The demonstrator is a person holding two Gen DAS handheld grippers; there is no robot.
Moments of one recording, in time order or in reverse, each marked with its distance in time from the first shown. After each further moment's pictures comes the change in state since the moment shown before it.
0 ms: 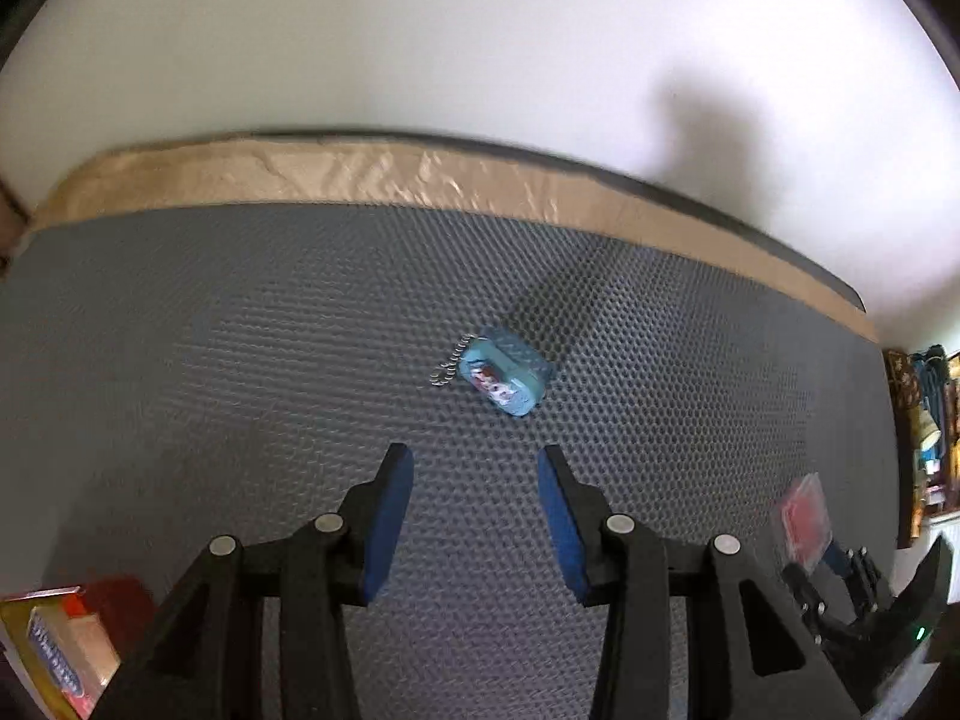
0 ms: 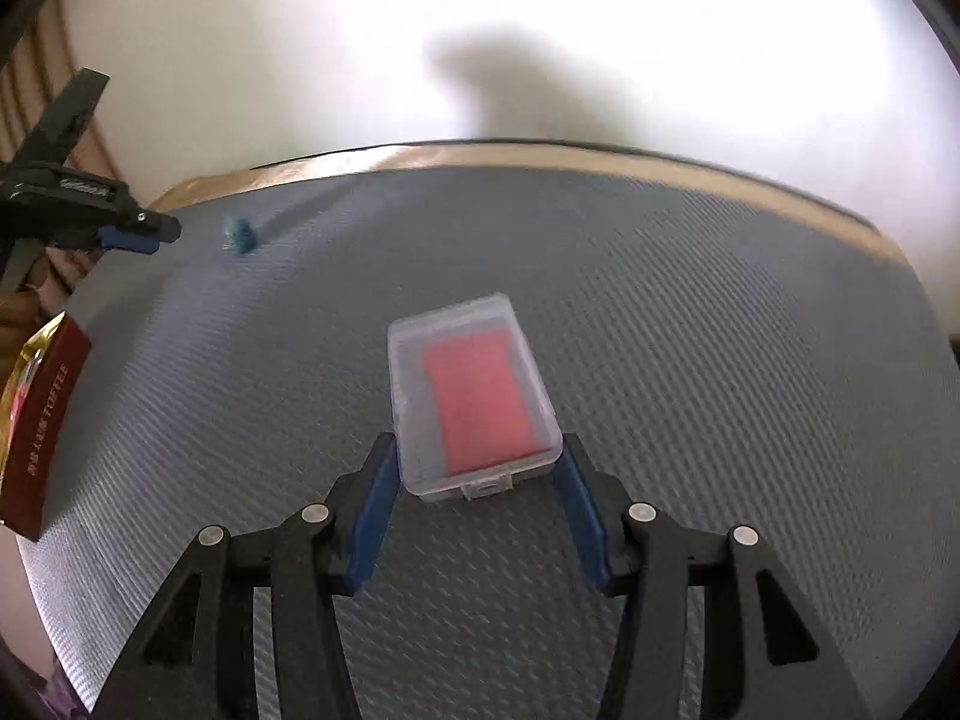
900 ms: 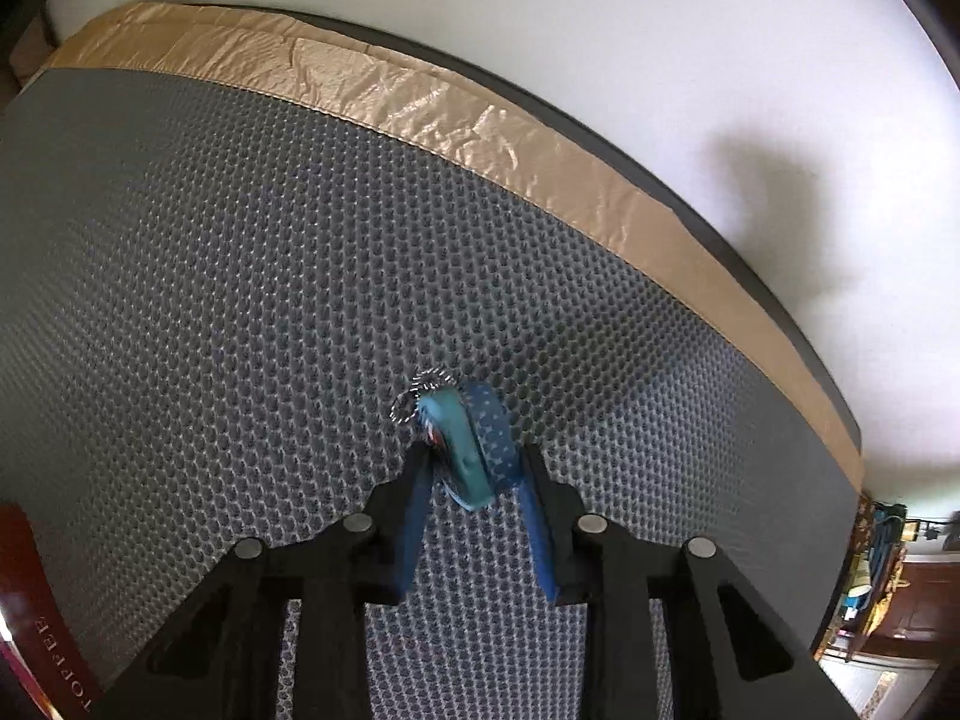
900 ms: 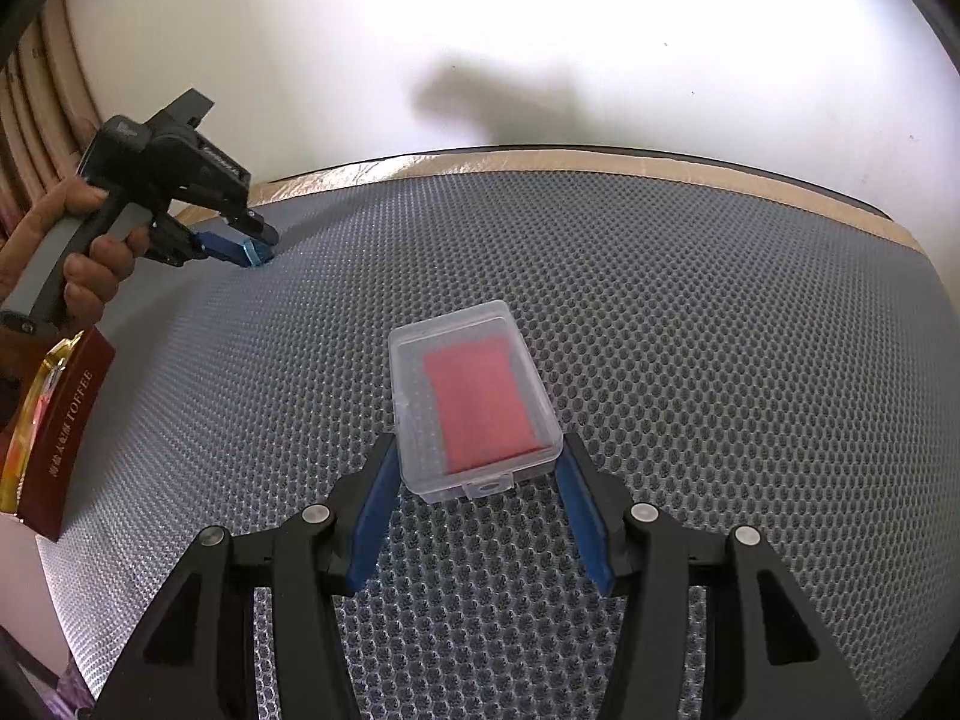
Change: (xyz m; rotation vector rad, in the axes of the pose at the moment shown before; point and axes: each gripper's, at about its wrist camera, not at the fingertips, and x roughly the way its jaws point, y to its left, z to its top) left arm 0.059 -0.003 0.042 -0.335 0.055 -0.053; right arm 0.002 -0.008 0.001 0.008 -0.011 0.061
